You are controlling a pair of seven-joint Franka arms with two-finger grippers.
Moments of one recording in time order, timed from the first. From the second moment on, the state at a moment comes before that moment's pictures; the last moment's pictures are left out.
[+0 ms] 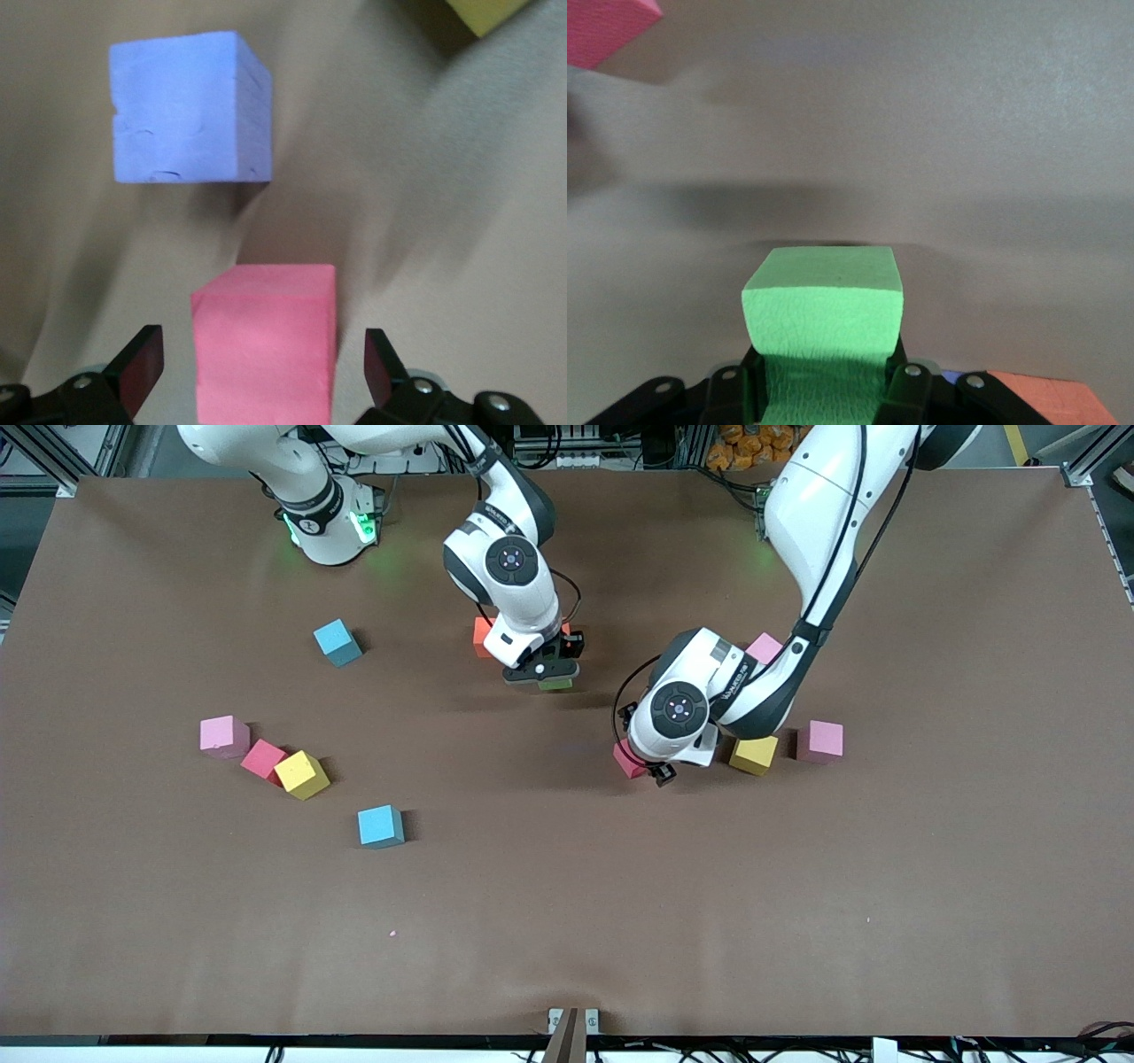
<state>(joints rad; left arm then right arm) -0.46 0.69 -0.19 -1.62 -0.02 2.16 -2.70 0.80 0.43 0.10 -2.02 0.13 2.46 0.74</state>
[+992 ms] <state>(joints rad) -0.47 0.73 -0.19 -1.62 -0.02 2.16 -2.71 0.83 0.47 0.11 -2.02 0.06 2.48 0.83</state>
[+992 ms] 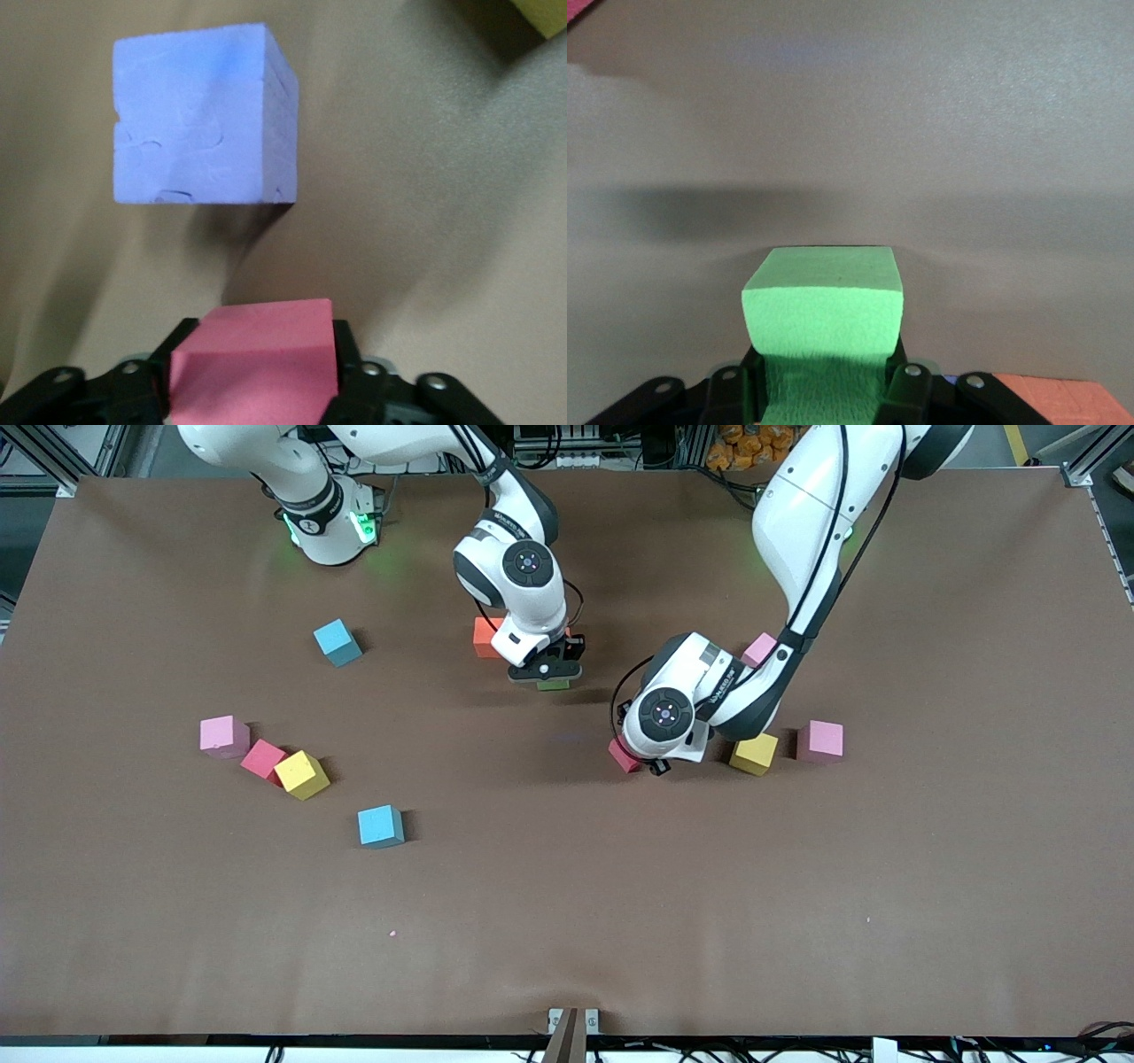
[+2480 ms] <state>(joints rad) -0.48 0.72 -0.20 -1.60 0.15 2.25 -2.12 0.83 0.48 0.11 -2.03 0.05 2.49 0.83</state>
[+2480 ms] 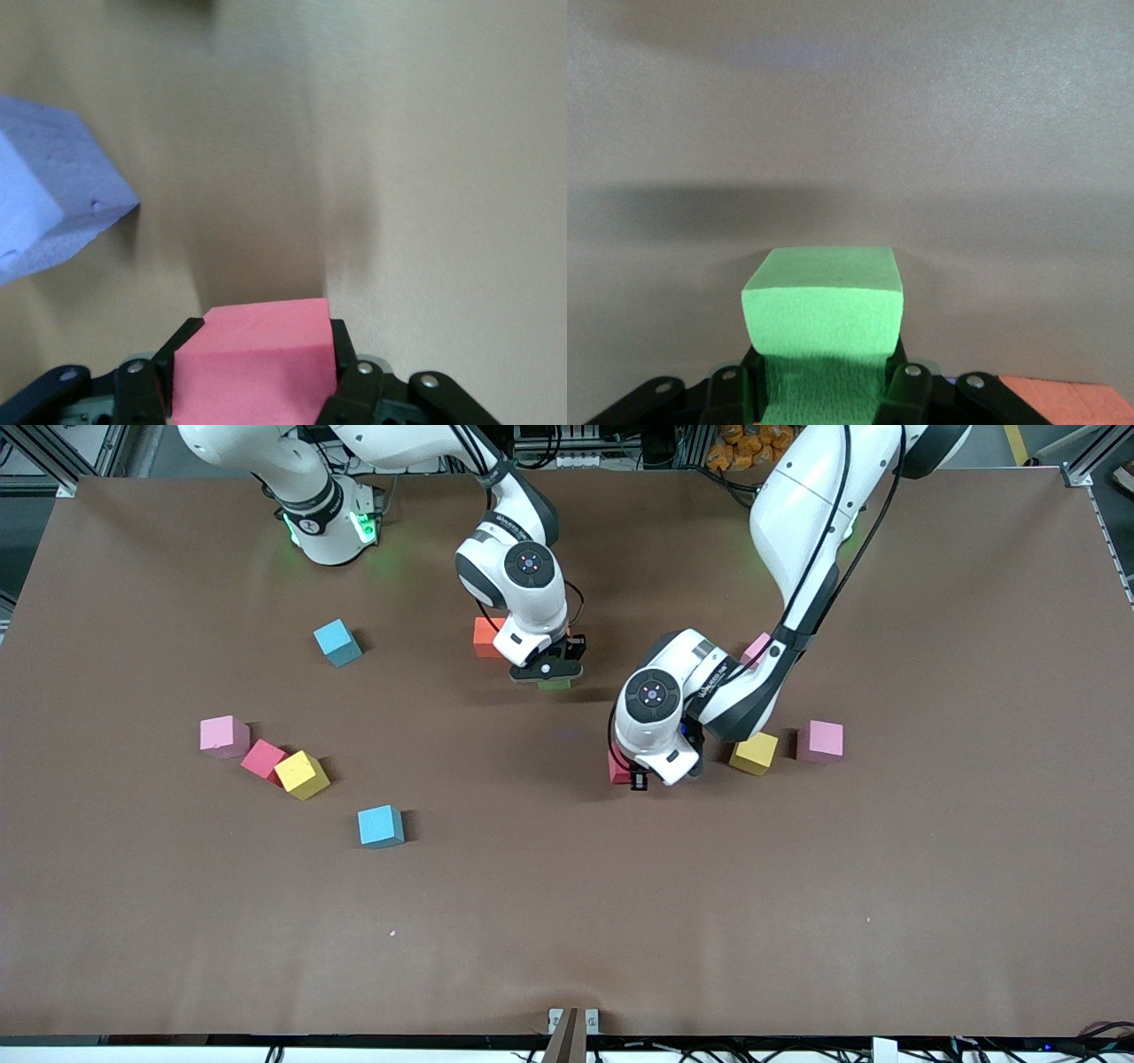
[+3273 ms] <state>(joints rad) -0.51 0.72 -0.20 -1.60 0.15 2.25 -1.47 0.83 0.48 0.11 -2.03 0.05 2.49 0.84</state>
